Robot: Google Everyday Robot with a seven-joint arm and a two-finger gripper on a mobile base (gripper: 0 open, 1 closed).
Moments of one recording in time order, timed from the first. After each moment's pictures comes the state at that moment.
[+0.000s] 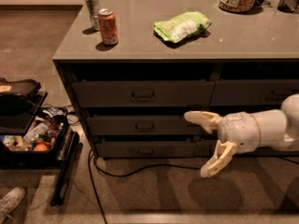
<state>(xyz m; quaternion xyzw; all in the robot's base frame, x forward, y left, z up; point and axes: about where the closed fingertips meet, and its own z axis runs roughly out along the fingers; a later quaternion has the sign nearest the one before) 0.419 -0.112 0.800 -0.50 0.60 0.48 0.40</state>
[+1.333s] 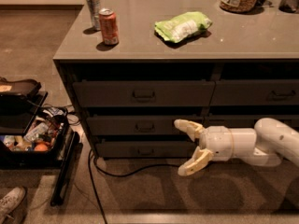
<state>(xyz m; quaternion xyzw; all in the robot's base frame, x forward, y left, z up) 0.449 -0.081 0.740 -0.44 0.58 0.51 0.44</state>
